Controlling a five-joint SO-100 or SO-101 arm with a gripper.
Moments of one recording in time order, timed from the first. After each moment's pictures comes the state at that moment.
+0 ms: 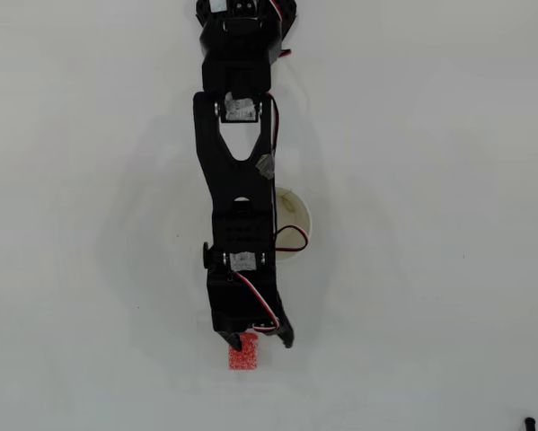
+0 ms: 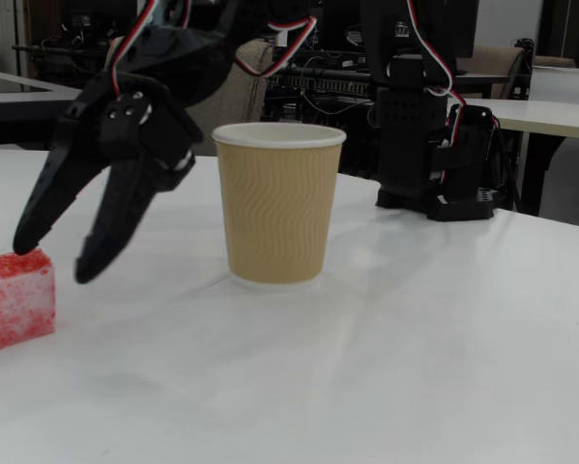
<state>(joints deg) 3.5 65.1 81.4 6.8 -101.7</state>
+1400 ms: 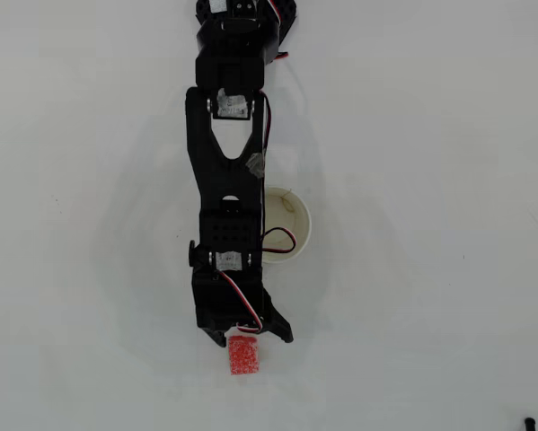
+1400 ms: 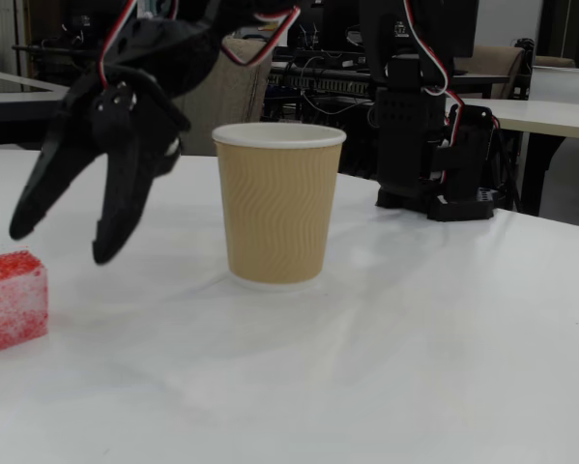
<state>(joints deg) 6.2 67.2 81.4 10.5 -101.8</state>
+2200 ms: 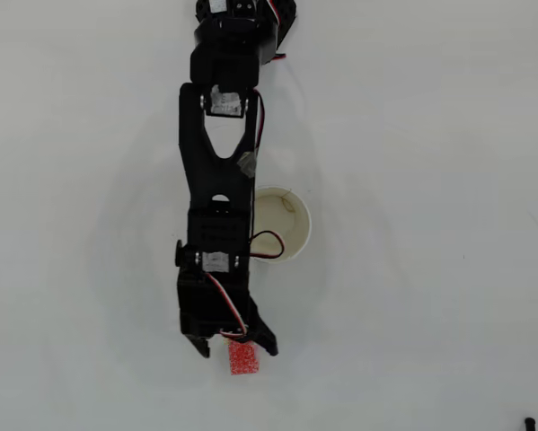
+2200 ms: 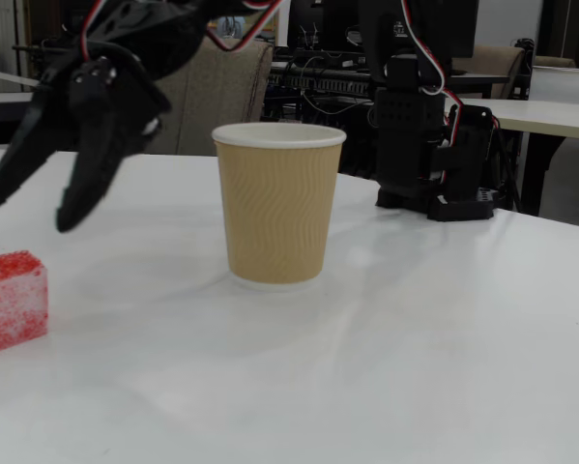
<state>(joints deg) 9.3 67.6 79.1 9.6 -101.9</state>
